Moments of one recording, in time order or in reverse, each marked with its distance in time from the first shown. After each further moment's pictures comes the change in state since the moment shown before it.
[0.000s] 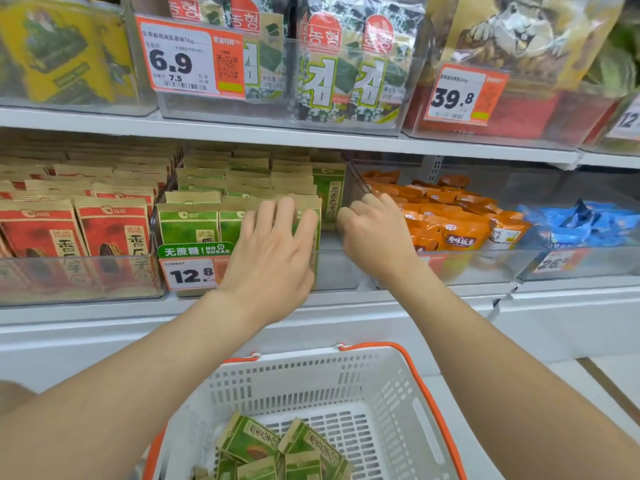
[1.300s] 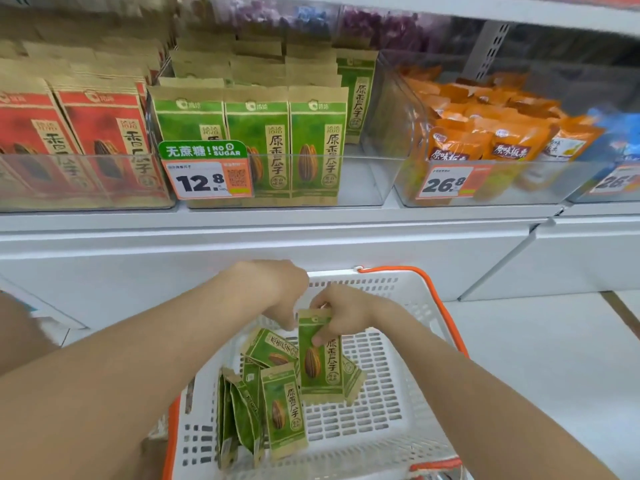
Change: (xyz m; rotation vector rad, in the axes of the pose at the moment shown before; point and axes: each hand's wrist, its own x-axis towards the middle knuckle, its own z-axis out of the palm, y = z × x) left_hand -0.078 0.021 0.074 -0.157 -1.279 0.147; right_hand -0.153 -0.136 0.080 1.055 -1.240 0.126
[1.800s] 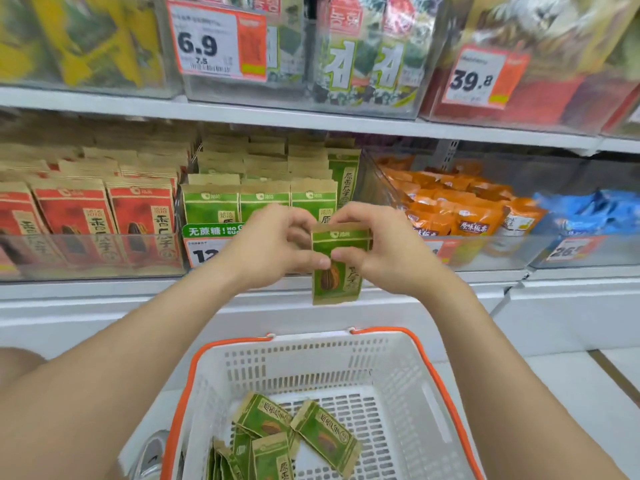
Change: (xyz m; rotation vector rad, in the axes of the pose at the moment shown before) left_hand -0.073 -0.031 -0.092 -1.076 0.832 0.296; right_hand -0.125 -0.103 -0.151 -0.065 0.886 -0.344
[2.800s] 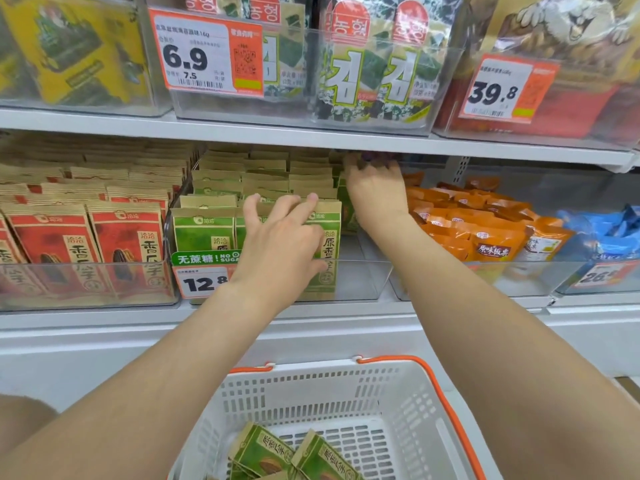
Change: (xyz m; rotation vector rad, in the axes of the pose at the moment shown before) left_hand 0.044 -0.013 0.013 1.052 0.323 0.209; right_hand 0.144 0.057 0.013 -1.107 0.217 0.136
